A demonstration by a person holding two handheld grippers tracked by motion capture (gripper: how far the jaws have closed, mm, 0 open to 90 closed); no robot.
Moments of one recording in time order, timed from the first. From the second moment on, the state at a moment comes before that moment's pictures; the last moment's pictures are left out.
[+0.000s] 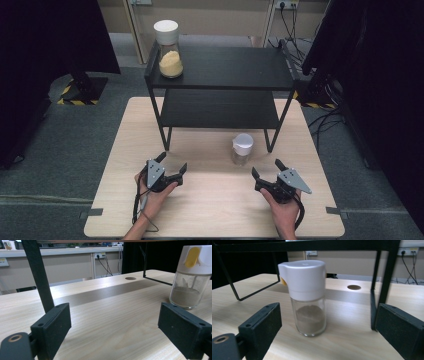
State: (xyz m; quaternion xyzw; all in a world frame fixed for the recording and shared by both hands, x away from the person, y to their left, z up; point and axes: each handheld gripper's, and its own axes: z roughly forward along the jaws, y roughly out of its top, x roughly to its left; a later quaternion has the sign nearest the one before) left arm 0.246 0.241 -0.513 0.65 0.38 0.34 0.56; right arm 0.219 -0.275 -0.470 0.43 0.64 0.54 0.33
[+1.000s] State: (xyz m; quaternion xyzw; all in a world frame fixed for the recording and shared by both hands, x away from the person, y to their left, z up) left arm 0.247 0.241 -0.513 0.65 0.39 0.34 0.56; right arm 0.292 -0.227 -0.476 0.42 0.68 0.51 0.31
